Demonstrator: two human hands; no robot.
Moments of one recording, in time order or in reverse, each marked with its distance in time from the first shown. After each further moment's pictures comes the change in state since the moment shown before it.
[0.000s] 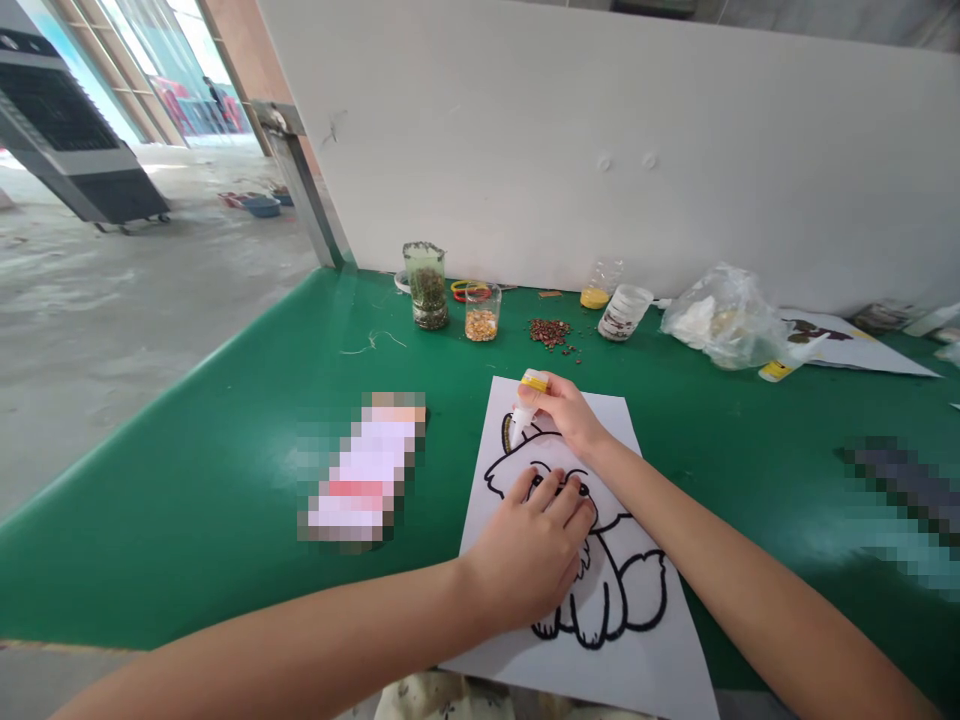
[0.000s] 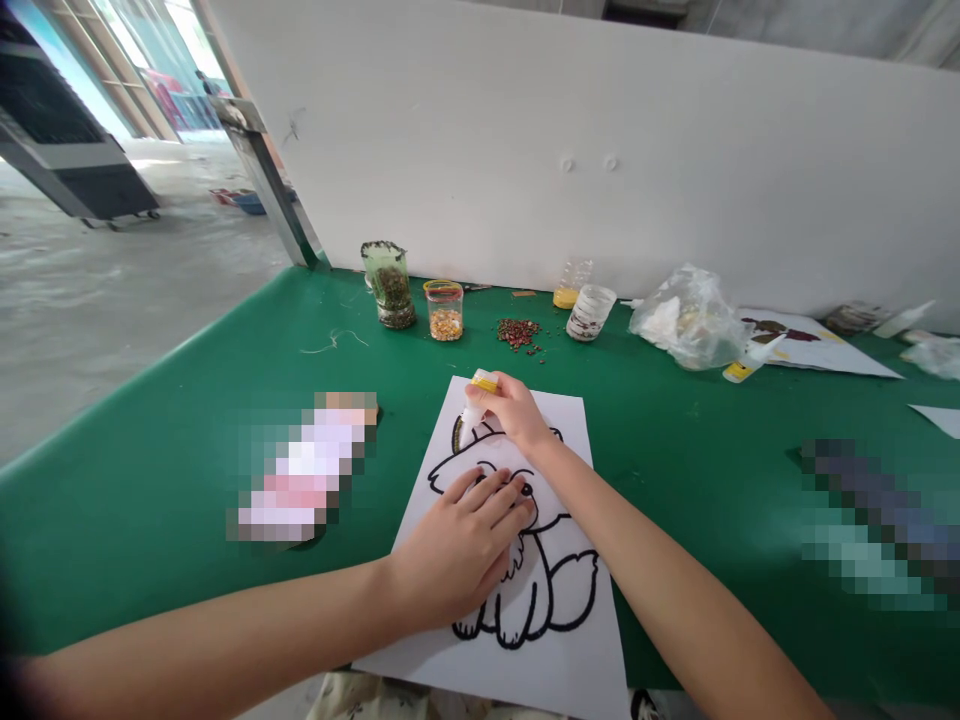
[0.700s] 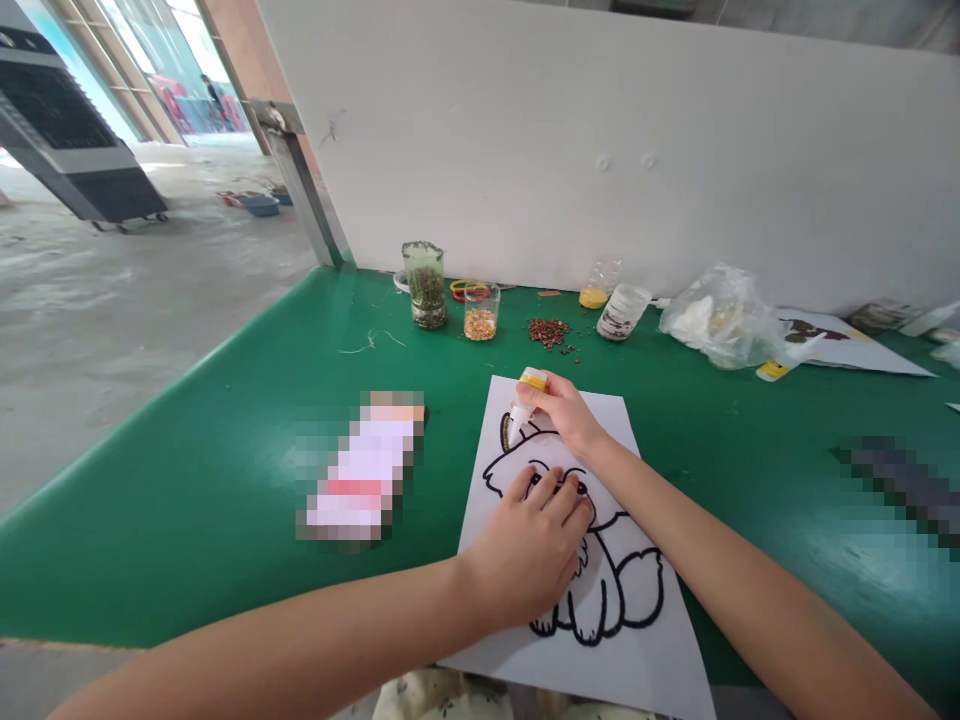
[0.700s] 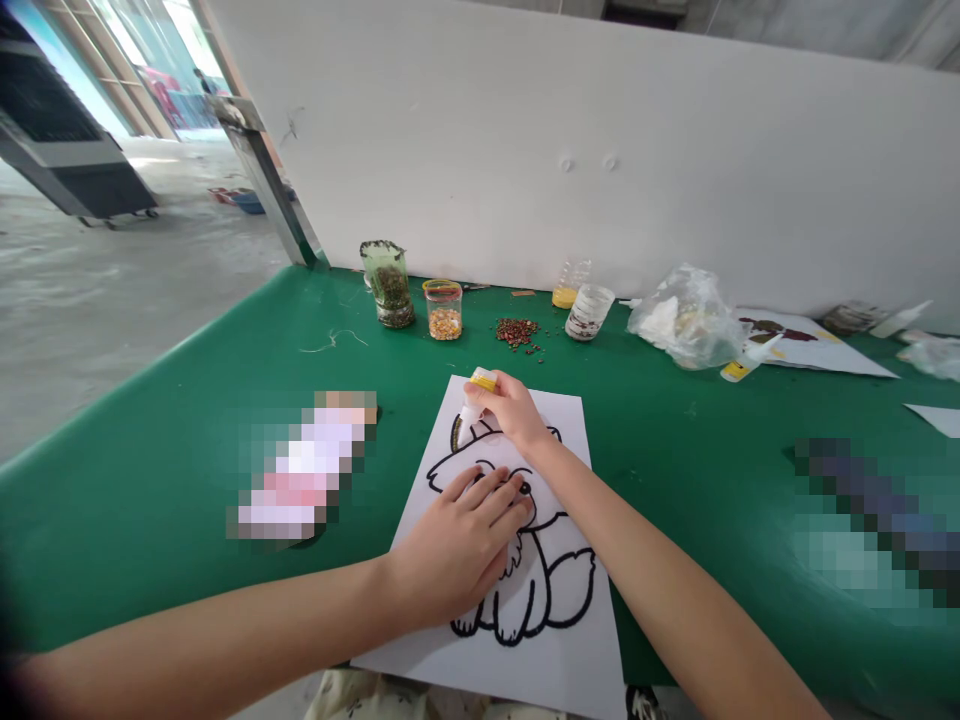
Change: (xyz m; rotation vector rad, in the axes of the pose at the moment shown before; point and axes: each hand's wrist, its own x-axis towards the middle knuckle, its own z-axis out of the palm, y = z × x) left_hand -0.001 0.000 0.001 0.011 0.006 0.005; right_hand 0.001 0.001 0.001 -0.008 0.025 -0.014
